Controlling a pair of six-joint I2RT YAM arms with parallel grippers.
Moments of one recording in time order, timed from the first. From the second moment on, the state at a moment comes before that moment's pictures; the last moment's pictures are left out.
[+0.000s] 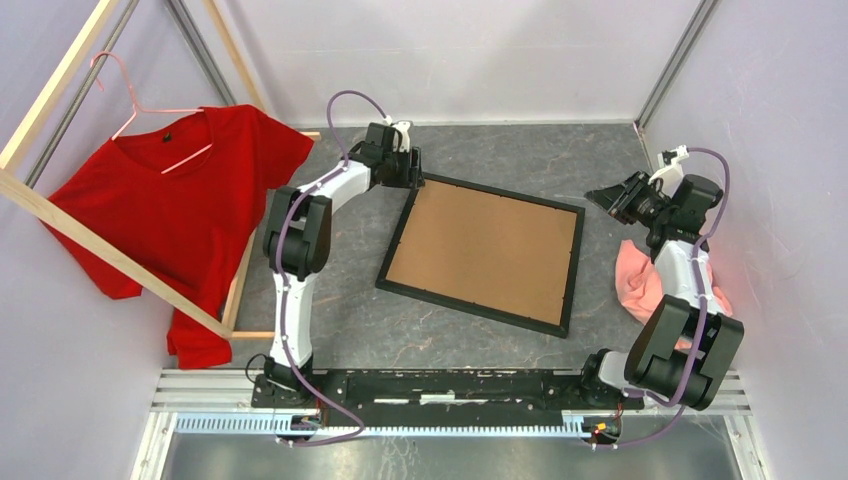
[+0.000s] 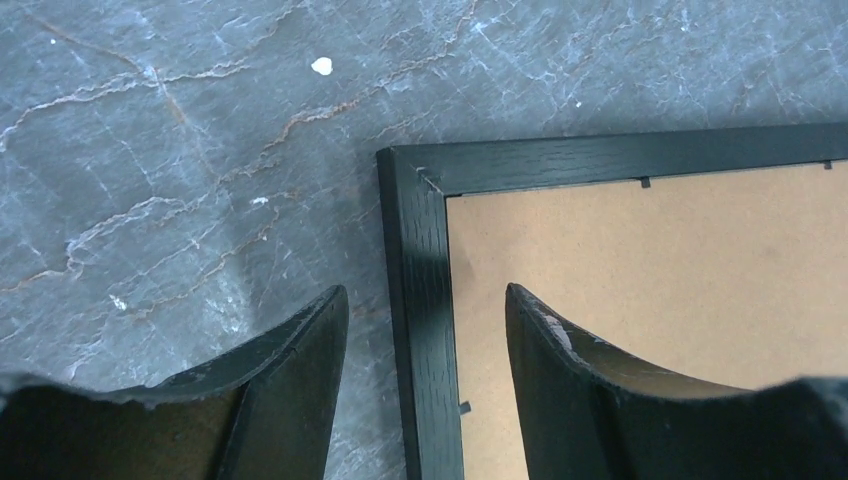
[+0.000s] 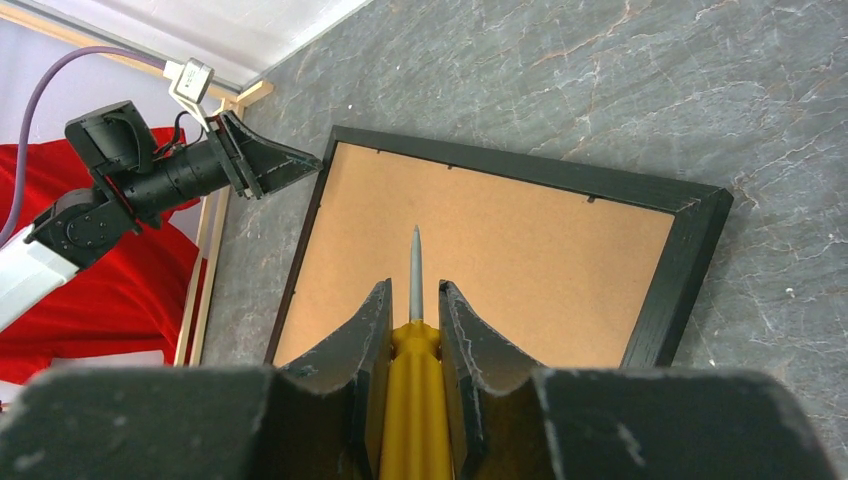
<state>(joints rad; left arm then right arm) -0.33 2.21 1.69 -0.24 0.25 -0.18 -0.44 1.32 0.83 0.04 -0.88 0.46</state>
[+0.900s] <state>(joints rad) -0.34 2.27 1.72 -0.22 0.18 -0.31 -0.45 1.32 0.83 0.04 -0.88 0.46</state>
